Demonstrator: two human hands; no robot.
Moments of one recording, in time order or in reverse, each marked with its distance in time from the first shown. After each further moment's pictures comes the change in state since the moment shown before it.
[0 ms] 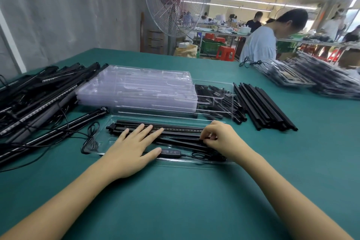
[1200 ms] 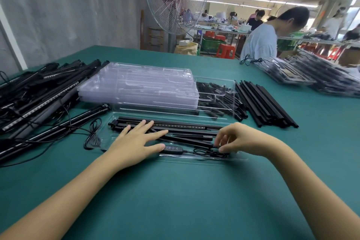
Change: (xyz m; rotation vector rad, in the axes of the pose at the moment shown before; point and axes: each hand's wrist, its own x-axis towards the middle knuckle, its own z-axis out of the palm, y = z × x) left_hand 0.009 -0.001 -0.004 -0.127 -0.068 -0.026; right_hand -0.021 0.008 -0.042 0.173 -0.363 0.134
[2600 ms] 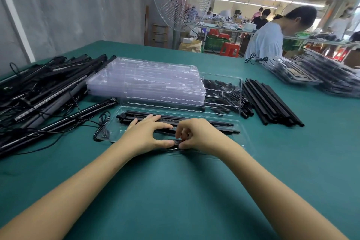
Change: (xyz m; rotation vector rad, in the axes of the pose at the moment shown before) left_hand 0.006 0.003 -0.005 -0.164 0.070 -0.045; right_hand 0.038 -0.086 0.062 -0.169 0.115 -0.173
